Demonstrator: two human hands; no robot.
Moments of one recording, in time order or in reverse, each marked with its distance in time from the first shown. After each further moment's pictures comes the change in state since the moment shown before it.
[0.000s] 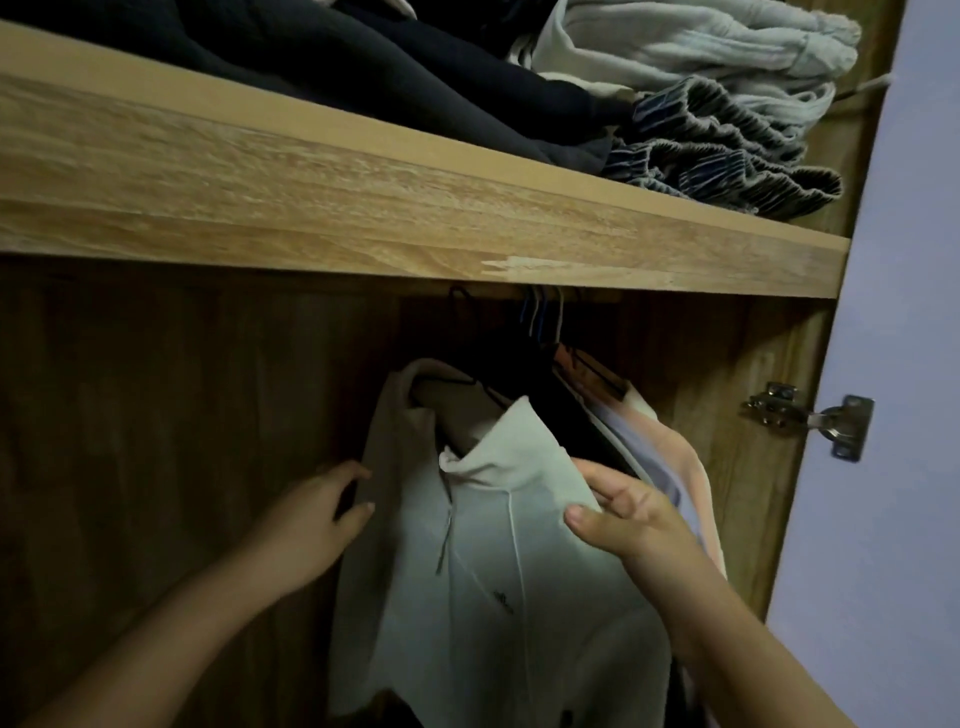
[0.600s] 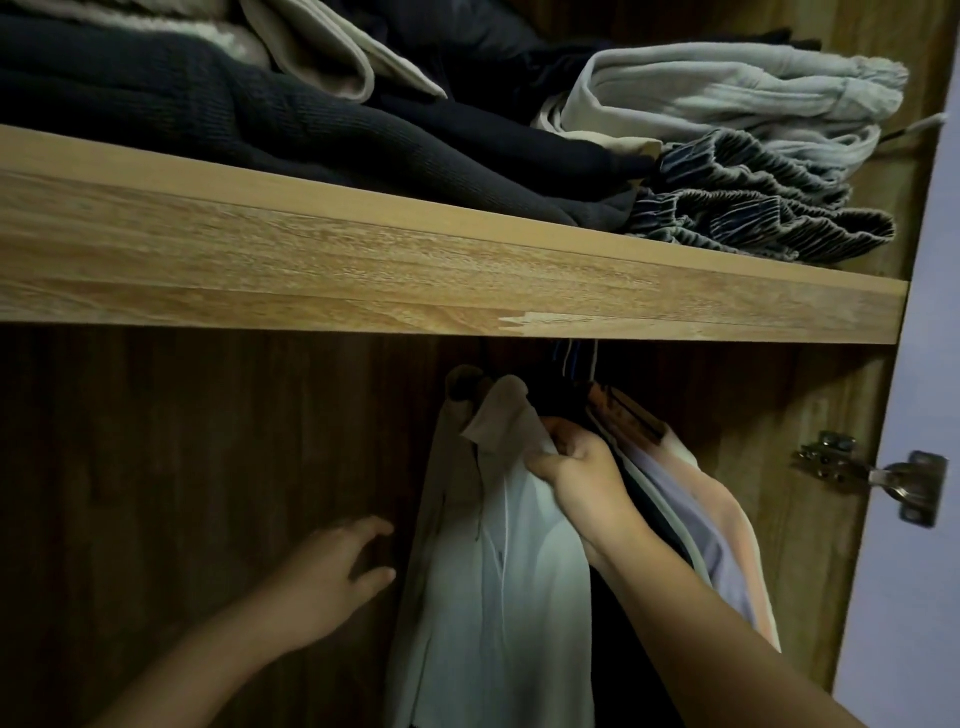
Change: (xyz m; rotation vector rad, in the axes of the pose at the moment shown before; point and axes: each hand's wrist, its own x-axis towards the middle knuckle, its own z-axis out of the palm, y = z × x) left_hand -0.008 -0.010 -0.005 0.072 -0.150 -0.035; right_hand 0.099 -0.004 0.034 -0.126 0.203 -0.016
